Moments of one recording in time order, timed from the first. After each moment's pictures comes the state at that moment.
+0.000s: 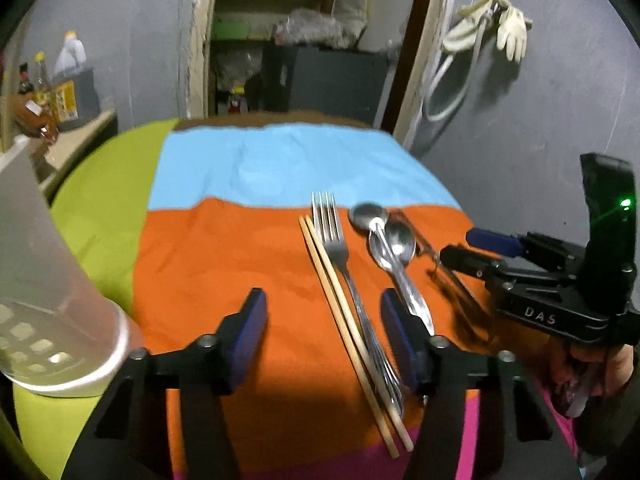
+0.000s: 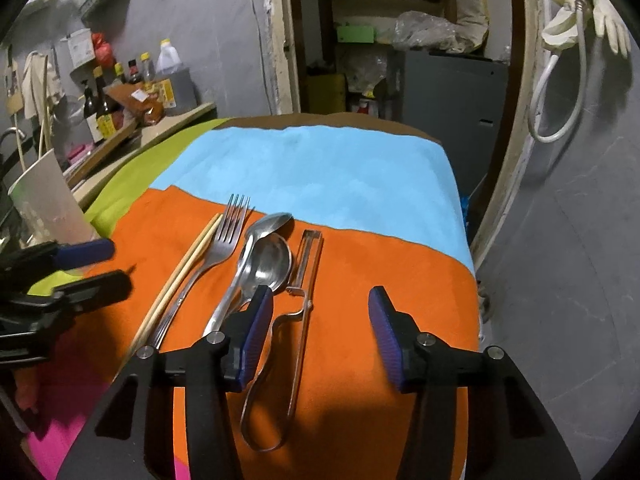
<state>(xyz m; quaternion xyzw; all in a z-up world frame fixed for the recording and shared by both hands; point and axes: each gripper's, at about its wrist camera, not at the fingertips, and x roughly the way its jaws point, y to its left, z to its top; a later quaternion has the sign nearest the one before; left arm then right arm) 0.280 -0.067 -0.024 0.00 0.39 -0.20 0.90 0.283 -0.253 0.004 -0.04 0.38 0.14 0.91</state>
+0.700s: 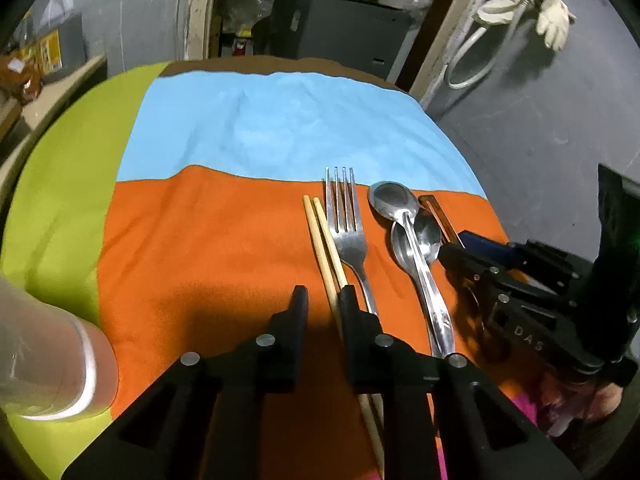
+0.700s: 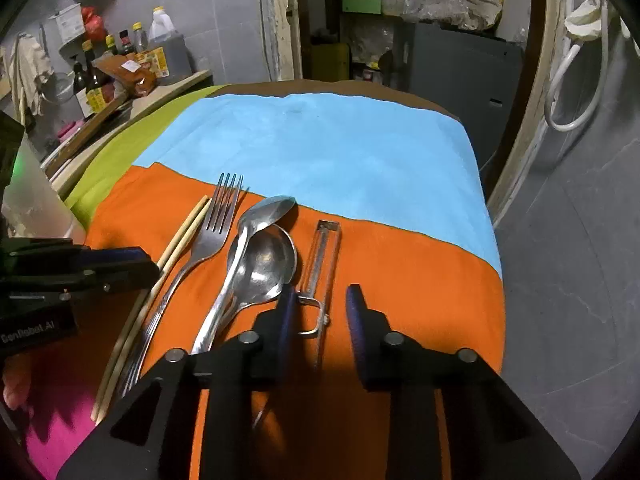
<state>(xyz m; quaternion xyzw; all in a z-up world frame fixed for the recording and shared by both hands) 0.332 -0.066 -0.040 -0.04 0.49 -0.20 0.85 0.313 -0.238 -0.010 -0.06 0.44 0.14 0.89</state>
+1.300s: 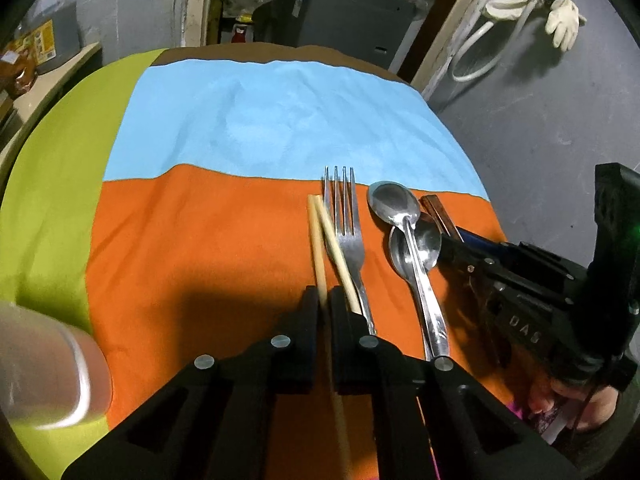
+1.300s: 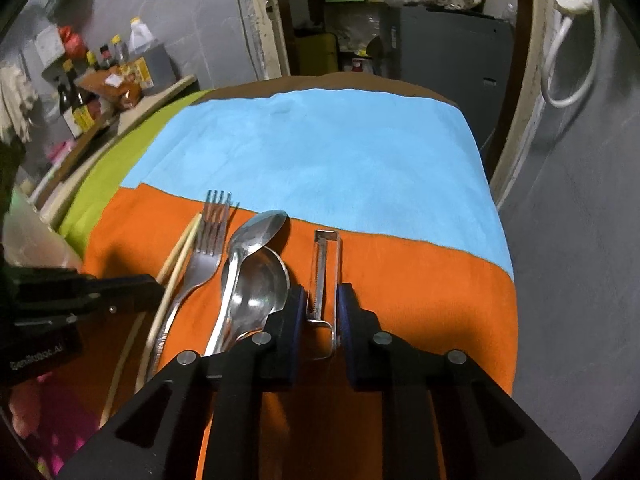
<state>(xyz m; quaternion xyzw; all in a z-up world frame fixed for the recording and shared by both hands) 0.341 -0.071 -0.039 -0.04 0.51 -0.19 0.84 0.326 -0.242 -0.009 -0.01 0.46 0.13 0.88</state>
